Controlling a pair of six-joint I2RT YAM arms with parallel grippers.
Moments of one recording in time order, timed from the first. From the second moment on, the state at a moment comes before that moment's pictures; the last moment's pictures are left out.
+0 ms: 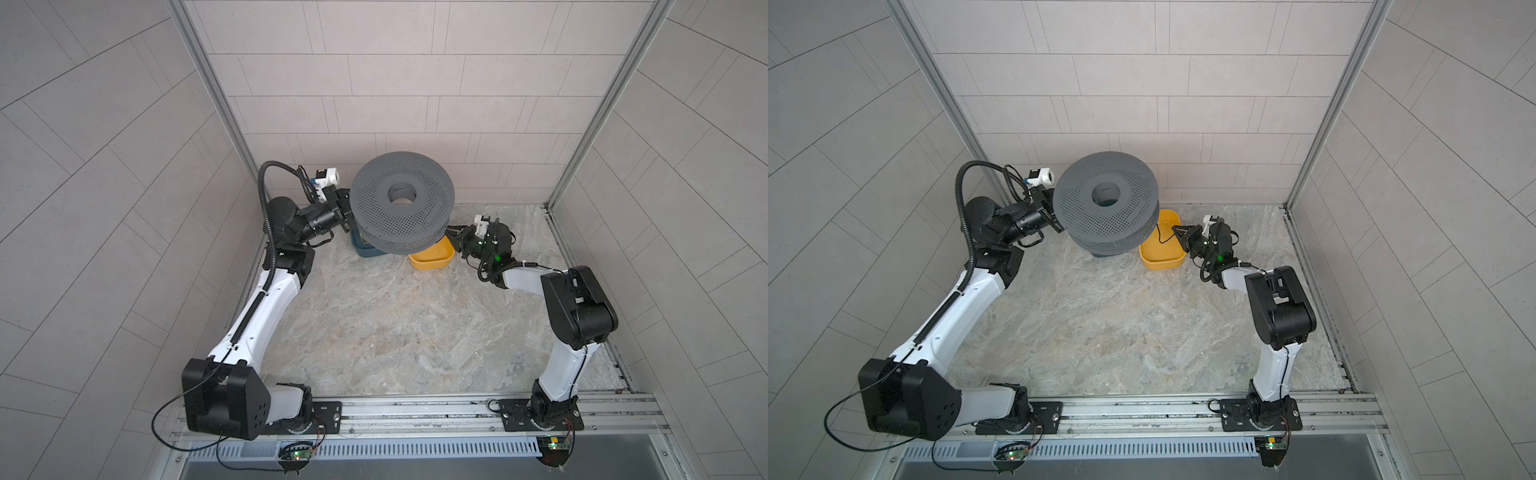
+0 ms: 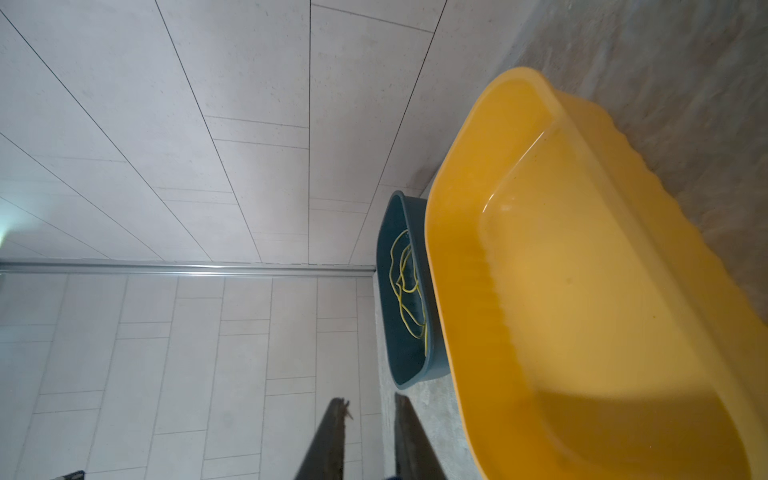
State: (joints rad) left arm -0.13 1.32 1.17 0.52 0.93 -1.70; right arm 0.19 1.84 0.98 0.71 -0.48 1.37
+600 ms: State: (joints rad) left arm -0.12 1.32 1.17 0.48 0.92 -1.67; right arm 0.18 1.55 0.90 0.46 -0.41 1.17
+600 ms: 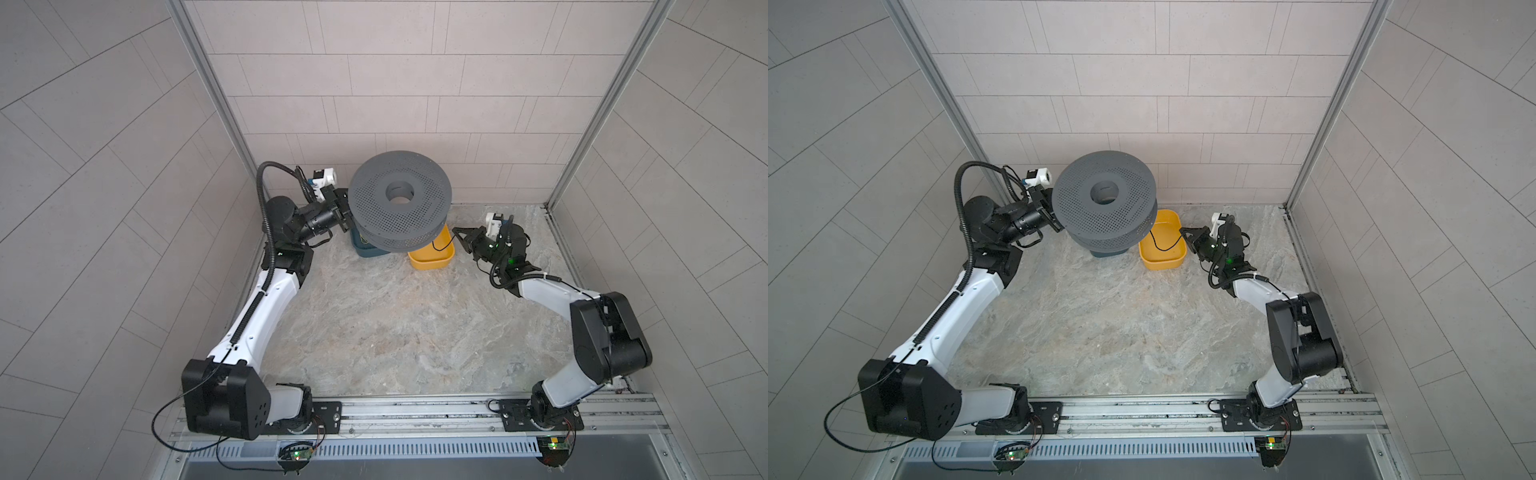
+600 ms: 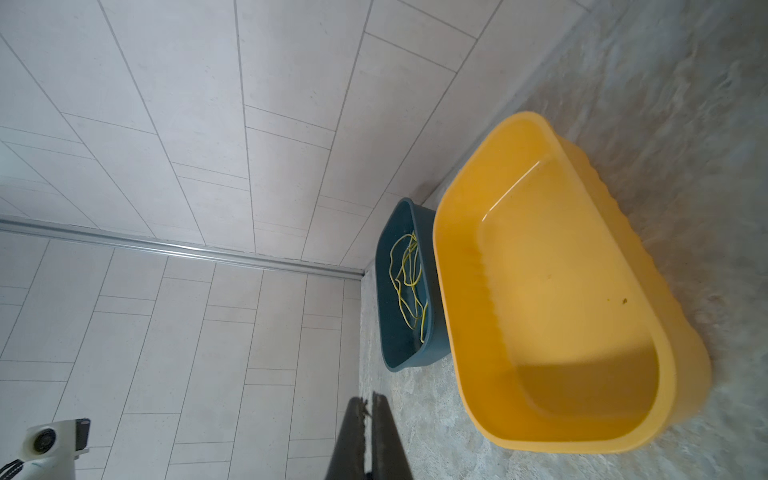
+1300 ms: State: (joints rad) left arm -0.10 1.32 1.17 0.17 0.91 -1.47; right arm 0.18 1.20 1.17 -0.18 0.06 0.49
